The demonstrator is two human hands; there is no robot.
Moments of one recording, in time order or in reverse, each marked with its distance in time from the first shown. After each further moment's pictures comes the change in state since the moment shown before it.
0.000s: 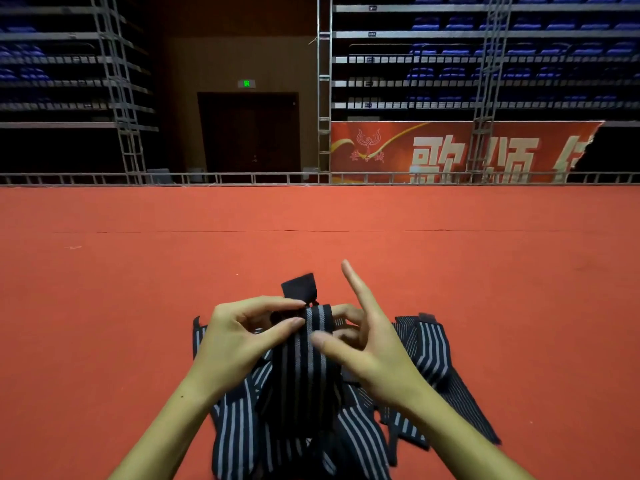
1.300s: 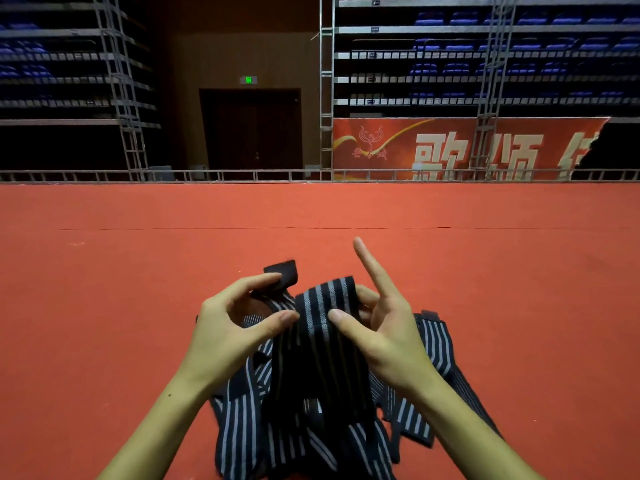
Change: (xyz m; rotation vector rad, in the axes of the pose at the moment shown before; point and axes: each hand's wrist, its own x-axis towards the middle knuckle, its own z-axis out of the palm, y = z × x) left_hand 0.000 -0.002 -0.012 0.005 0.086 -0.061; right_hand 0.006 -0.015 -0.004 0.014 0.093 -0.115
